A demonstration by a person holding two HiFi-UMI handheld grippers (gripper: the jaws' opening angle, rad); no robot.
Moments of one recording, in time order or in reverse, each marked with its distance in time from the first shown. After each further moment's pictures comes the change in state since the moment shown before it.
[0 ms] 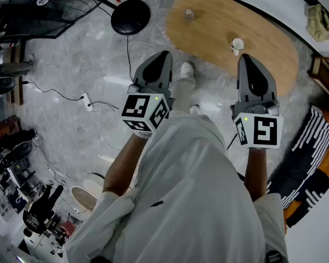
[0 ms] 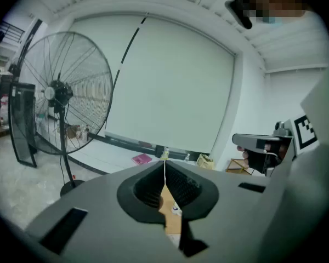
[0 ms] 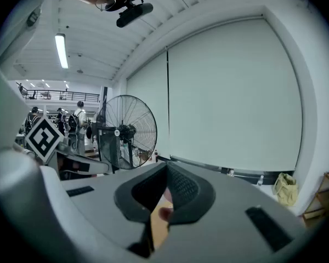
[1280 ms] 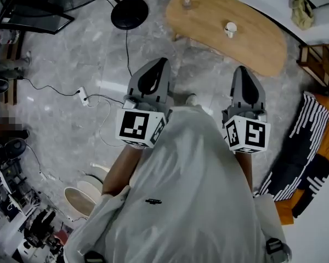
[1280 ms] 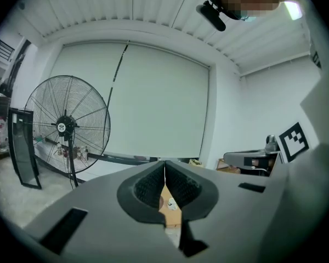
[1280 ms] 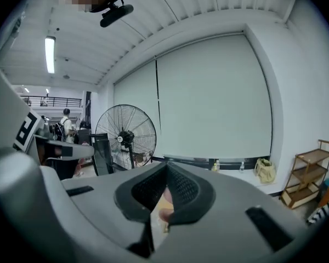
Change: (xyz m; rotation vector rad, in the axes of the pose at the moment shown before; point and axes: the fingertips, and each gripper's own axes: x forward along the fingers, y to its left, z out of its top) left arm -0.203 -0.063 0.011 0.160 -0.151 -0.040; right arm -0.161 0.100 -0.009 0.121 -0.025 -0.160
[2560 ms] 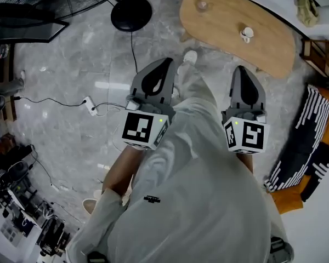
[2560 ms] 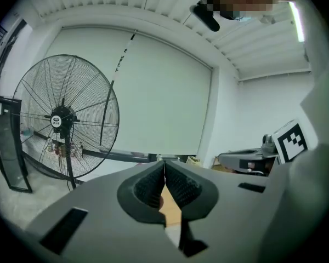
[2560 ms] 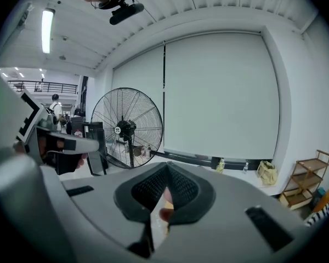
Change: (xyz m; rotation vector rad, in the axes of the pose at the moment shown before) left arm 0.031 0.167 0.004 -0.028 0.049 -0.115; right arm 0.129 0.125 0.000 -0.075 0.077 -0.059
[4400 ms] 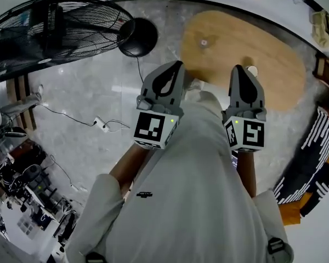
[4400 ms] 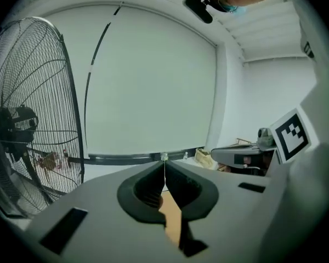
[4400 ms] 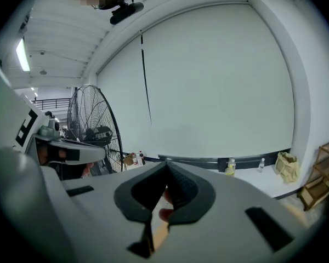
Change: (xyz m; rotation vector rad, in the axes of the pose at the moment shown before) left arm 0.287 0.066 0.058 0.094 0.132 -0.020; right arm 0.259 -0.135 0.048 0.129 0.024 0.056
